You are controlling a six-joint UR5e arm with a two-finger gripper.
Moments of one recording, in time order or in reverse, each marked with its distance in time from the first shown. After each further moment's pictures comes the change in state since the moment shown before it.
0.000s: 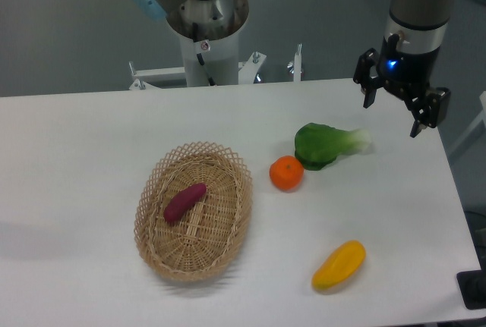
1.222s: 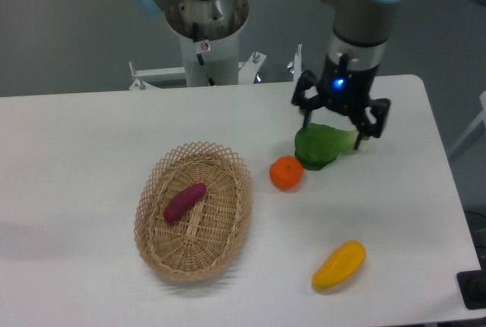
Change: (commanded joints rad) arm -0.172 0.063 -0.201 0.081 -0.126 -0.606
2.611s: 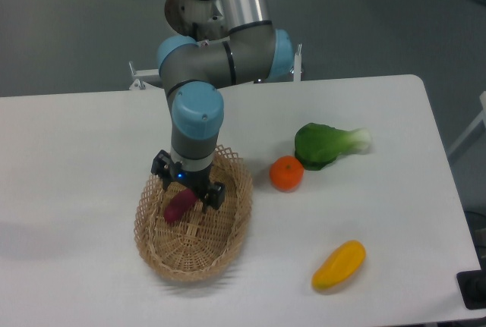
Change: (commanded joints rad) arm -0.374 -0.216 -0.235 0.374 0.115 -0.281
